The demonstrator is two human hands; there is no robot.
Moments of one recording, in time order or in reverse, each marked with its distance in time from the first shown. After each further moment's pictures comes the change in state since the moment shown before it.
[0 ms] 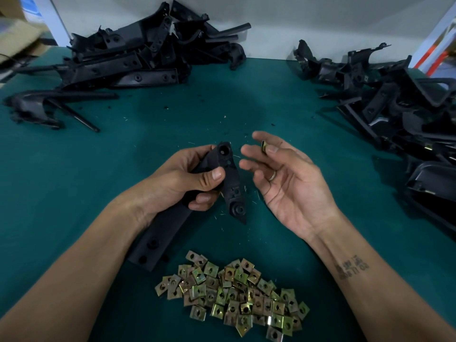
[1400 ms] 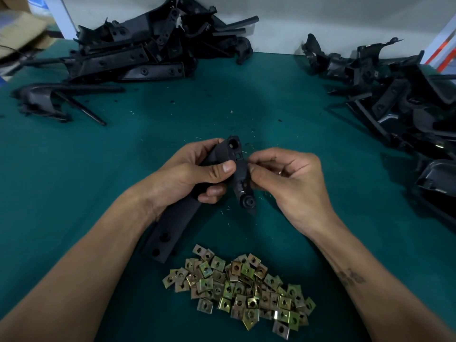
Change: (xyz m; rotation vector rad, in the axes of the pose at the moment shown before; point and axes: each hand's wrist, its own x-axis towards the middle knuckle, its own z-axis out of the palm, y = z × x) left_hand 0.002 0.000 0.003 0.033 0.076 0.020; right_hand 0.000 0.019 -0.001 -0.666 0.051 -0.298
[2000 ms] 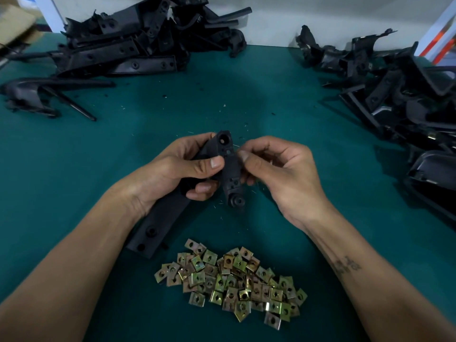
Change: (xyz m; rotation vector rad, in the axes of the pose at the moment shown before) left_hand -0.005 0.002 0.000 -0.064 -0.084 -0.027; right_hand 0.003 0.000 -0.003 0.055 0.002 0.035
